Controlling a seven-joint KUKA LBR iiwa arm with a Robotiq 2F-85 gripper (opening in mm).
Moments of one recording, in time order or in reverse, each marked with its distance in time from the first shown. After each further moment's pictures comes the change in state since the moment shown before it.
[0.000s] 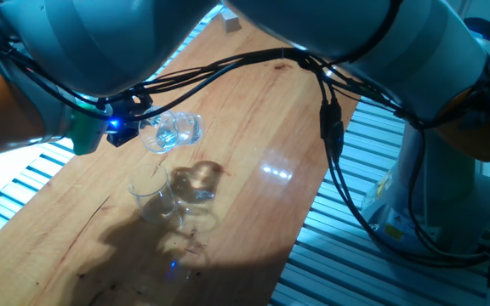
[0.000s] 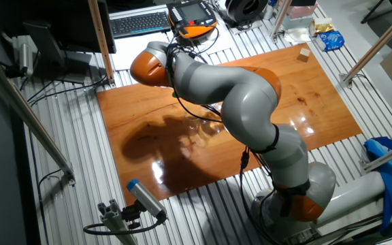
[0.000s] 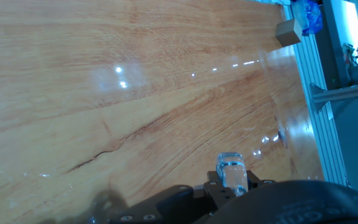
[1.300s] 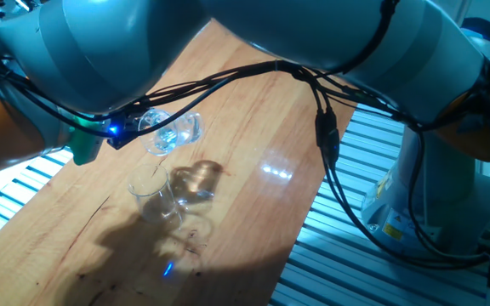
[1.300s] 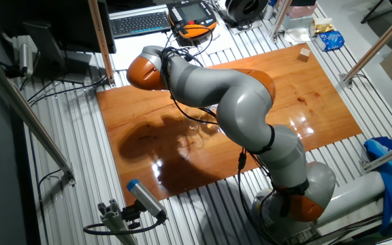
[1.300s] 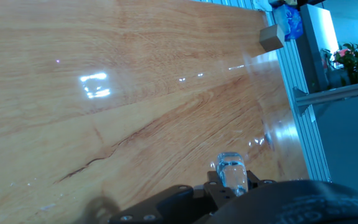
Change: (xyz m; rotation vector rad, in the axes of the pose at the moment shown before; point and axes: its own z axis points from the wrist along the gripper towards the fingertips) arm -0.001 0.002 0.001 0.069 -0.027 0.020
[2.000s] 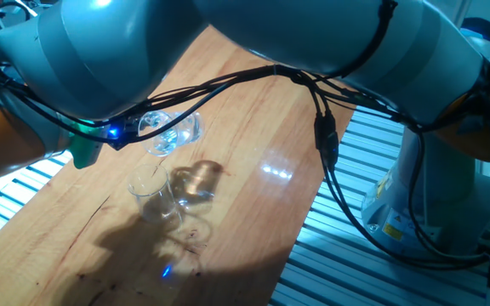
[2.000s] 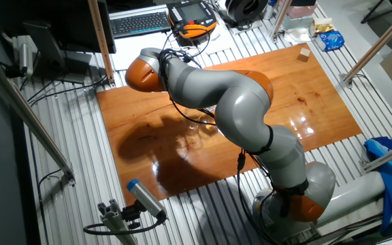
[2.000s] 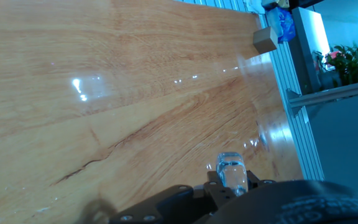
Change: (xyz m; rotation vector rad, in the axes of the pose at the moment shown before) arm 0.001 -0.001 -0.001 0.012 -0.003 0.009
